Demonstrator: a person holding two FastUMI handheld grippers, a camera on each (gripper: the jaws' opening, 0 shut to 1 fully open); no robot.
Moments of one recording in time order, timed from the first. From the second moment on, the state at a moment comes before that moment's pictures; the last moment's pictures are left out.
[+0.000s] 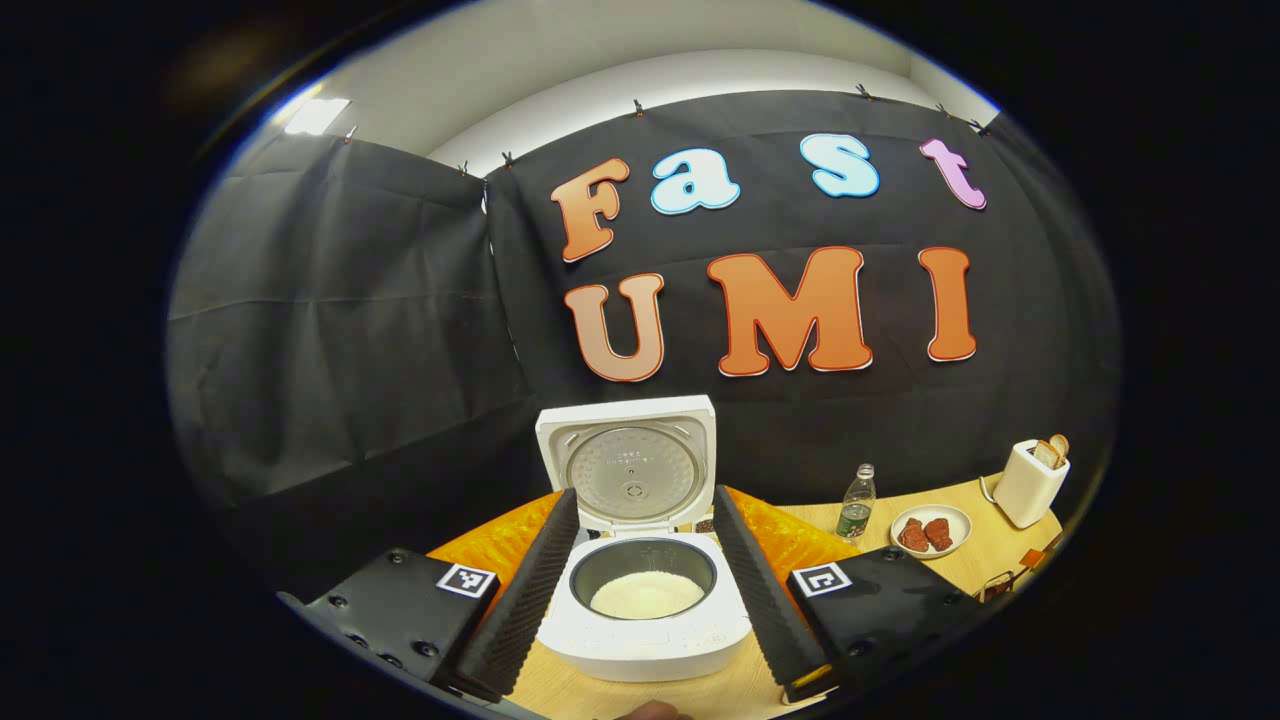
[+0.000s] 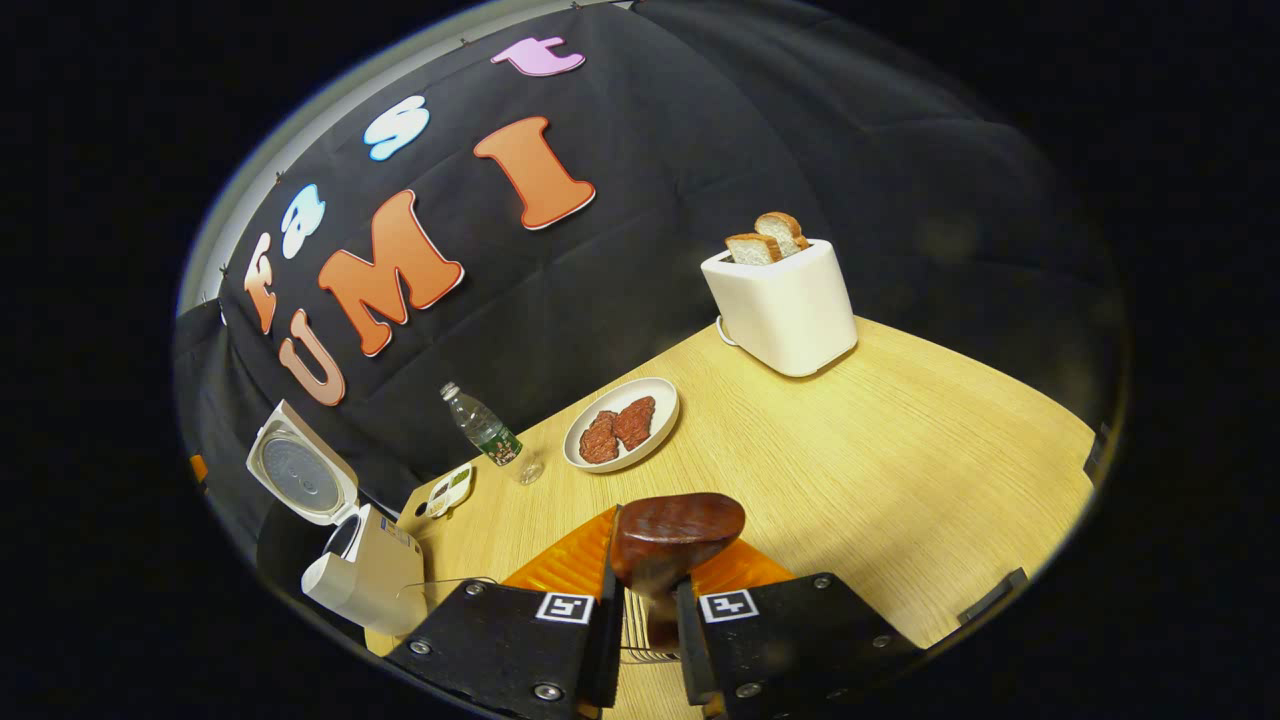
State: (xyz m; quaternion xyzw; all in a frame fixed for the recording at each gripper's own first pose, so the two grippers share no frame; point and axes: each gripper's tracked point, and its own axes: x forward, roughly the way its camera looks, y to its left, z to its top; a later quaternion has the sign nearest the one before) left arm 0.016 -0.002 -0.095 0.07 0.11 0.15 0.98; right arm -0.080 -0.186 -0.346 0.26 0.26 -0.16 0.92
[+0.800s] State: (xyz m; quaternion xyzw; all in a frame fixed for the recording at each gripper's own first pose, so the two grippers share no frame) left arm -0.013 0.033 -0.093 0.03 0.09 0.17 0.98; right arm -0.057 -0.165 -0.255 0.19 0.22 -0.11 0.95
